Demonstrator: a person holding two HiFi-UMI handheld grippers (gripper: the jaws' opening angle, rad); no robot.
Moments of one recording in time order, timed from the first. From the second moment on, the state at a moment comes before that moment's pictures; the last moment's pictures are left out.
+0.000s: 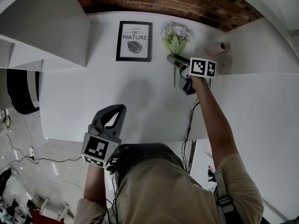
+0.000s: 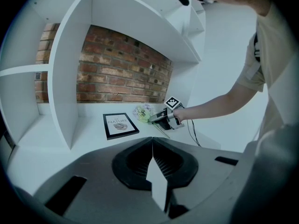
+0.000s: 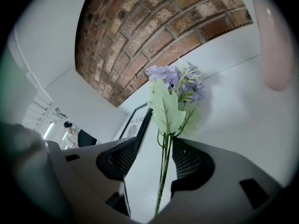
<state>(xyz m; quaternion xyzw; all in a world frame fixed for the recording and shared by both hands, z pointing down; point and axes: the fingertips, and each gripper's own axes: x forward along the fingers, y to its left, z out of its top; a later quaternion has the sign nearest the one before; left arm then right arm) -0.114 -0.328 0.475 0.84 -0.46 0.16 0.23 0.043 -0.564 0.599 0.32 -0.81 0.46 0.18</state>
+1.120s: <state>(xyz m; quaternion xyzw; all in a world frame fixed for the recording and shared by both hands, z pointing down) -0.117 -0.314 0.454 0.83 -0.50 0.16 0.20 0.047 -0.522 0.560 0.28 -0.87 0.31 0.25</state>
